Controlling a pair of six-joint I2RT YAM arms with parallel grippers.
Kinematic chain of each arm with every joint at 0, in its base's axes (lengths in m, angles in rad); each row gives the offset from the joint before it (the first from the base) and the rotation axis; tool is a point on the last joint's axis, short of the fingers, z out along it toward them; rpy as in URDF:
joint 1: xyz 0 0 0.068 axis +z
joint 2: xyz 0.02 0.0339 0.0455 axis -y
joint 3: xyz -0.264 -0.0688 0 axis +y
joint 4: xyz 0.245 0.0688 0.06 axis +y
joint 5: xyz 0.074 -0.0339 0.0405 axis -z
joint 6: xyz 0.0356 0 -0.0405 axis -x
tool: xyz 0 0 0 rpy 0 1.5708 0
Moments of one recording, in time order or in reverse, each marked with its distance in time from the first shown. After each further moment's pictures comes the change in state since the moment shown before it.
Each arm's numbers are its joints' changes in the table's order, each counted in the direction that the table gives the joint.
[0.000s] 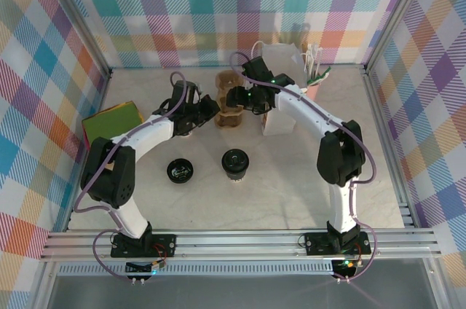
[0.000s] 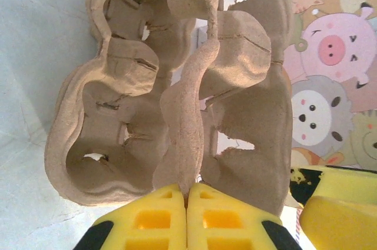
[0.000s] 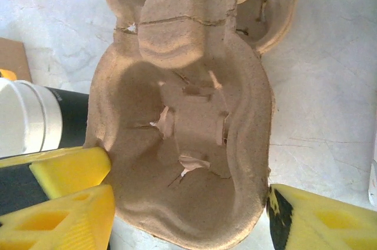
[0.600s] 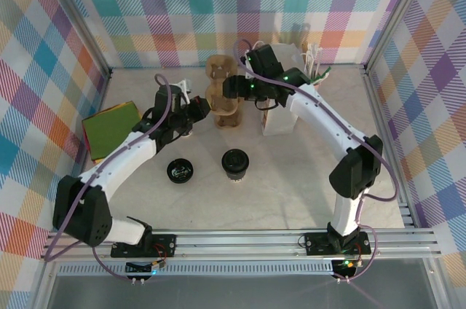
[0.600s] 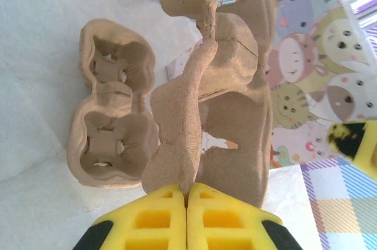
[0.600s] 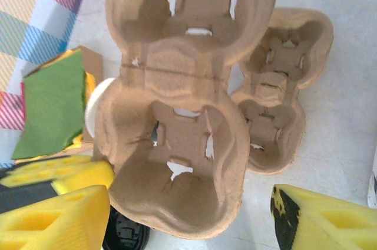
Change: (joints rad) left arm -0.035 0.338 0.135 0.030 -0.134 -0.194; right arm 0.043 0.169 -0.072 0.051 0.016 0.071
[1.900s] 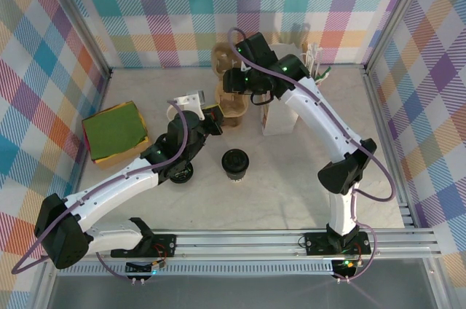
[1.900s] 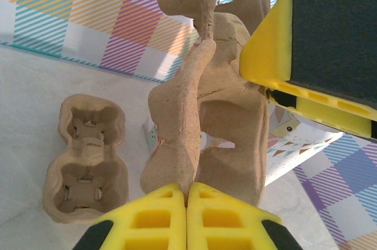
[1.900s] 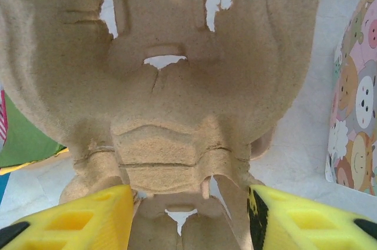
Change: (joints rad) left arm -0.358 0.179 0.124 -0.191 -0.534 -0.095; right arm 0.083 -0.111 -0.393 0.343 0.195 -0.036
